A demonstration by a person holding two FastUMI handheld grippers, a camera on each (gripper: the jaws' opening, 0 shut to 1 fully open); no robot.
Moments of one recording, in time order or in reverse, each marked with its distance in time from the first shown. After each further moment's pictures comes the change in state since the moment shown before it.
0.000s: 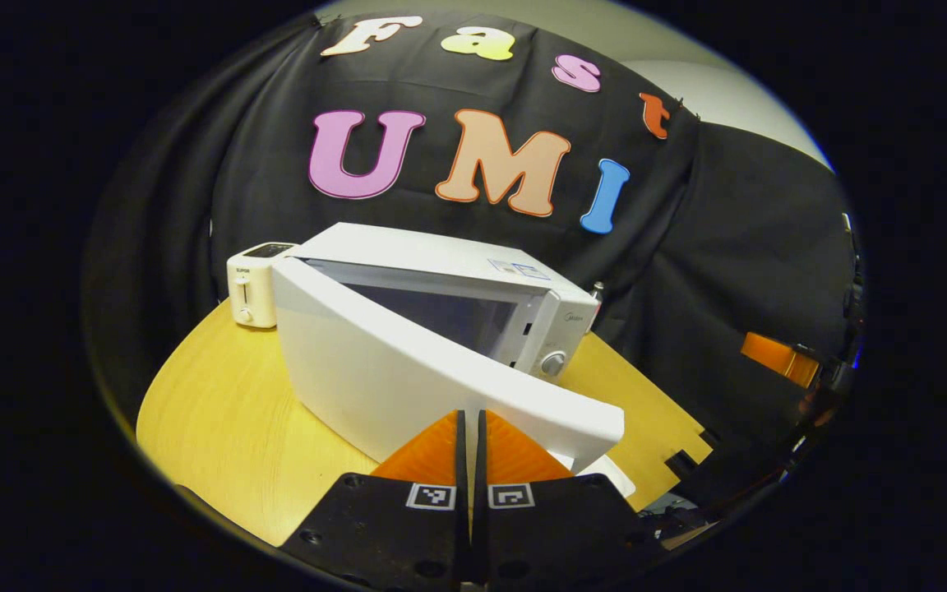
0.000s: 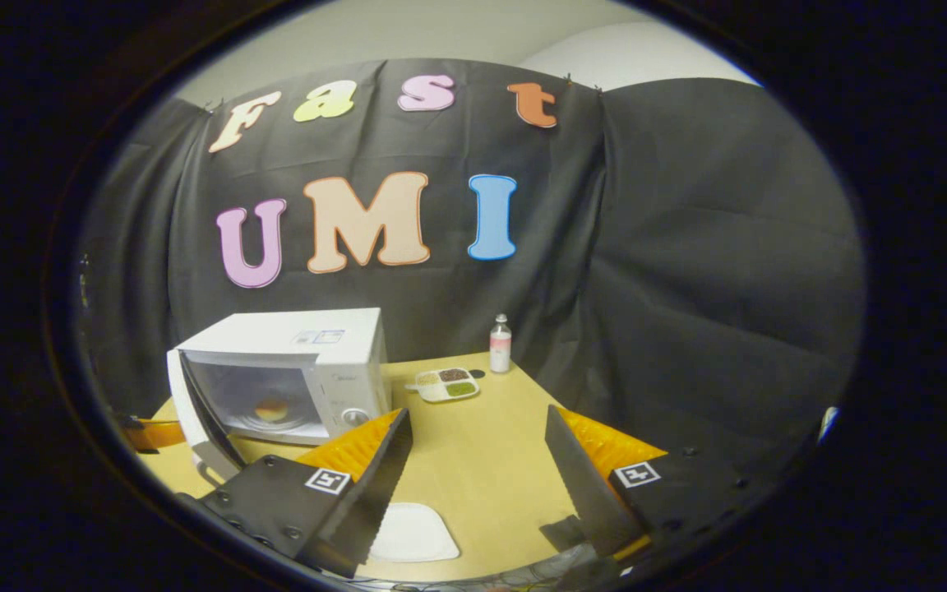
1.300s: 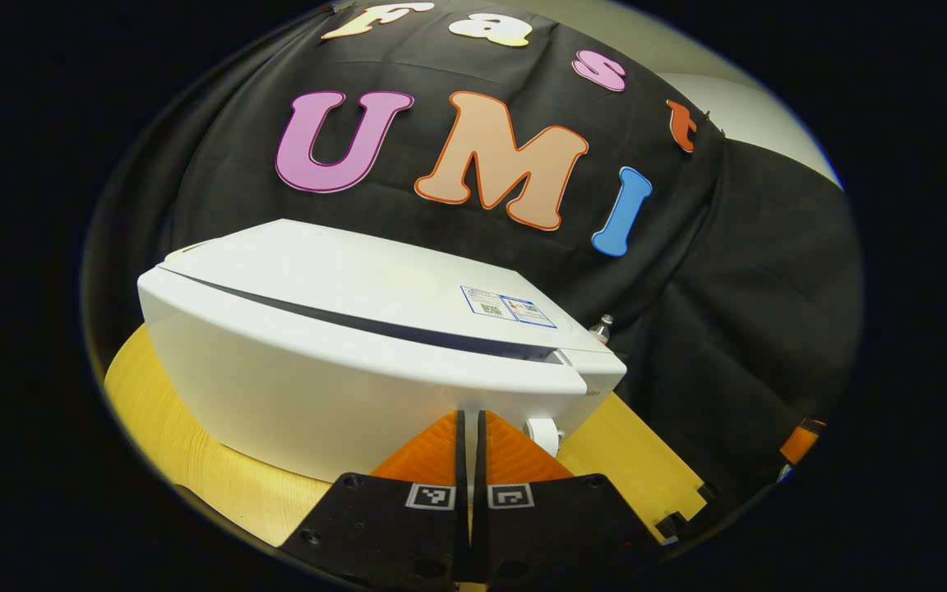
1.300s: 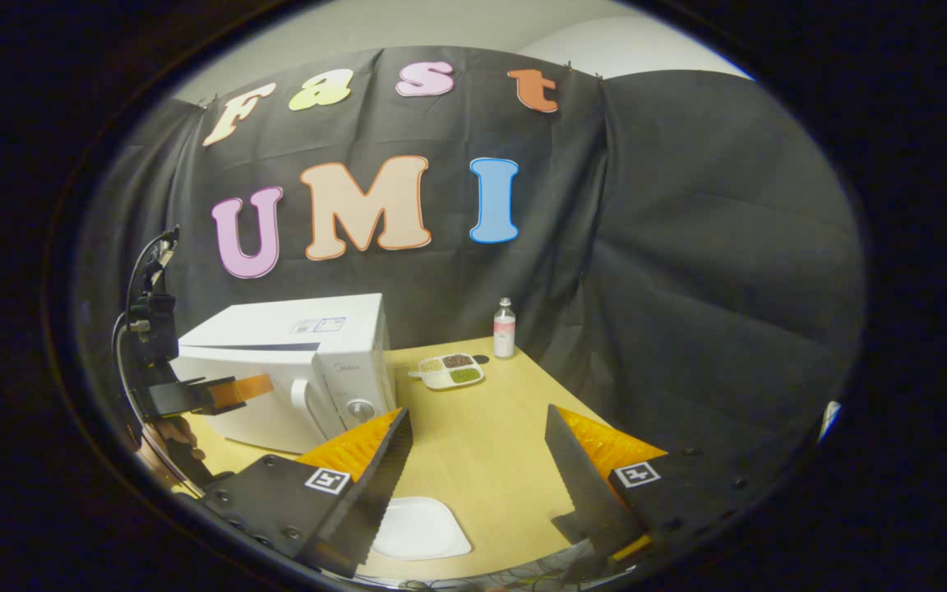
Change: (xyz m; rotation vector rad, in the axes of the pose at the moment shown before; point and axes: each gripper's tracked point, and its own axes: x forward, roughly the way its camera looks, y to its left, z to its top) left arm 0.141 -0.029 0.041 -0.090 -0.050 -0.007; right arm 0.017 0.010 -0.016 0.006 0.066 -0.001
